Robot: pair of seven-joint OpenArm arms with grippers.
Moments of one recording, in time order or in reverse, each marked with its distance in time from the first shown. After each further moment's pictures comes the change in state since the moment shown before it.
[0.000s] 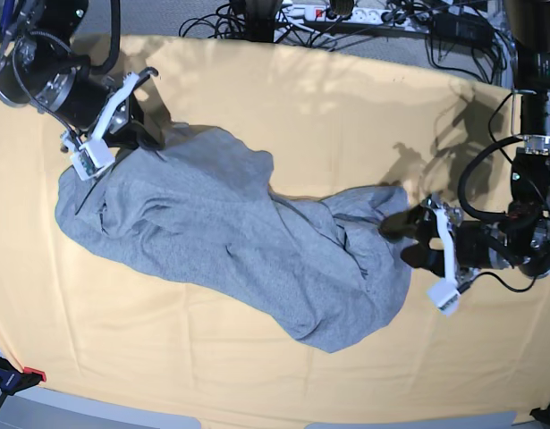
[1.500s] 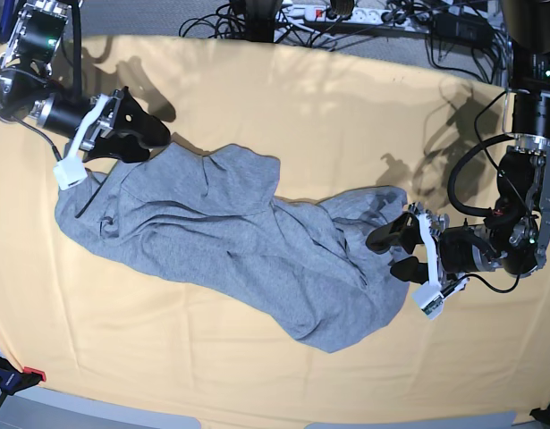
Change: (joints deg) left arm 0.0 1.0 5.9 0.0 11.4 -1.7 -13.3; right arm 6.8 2.5 3.1 -26.1 22.3 0.2 -3.2
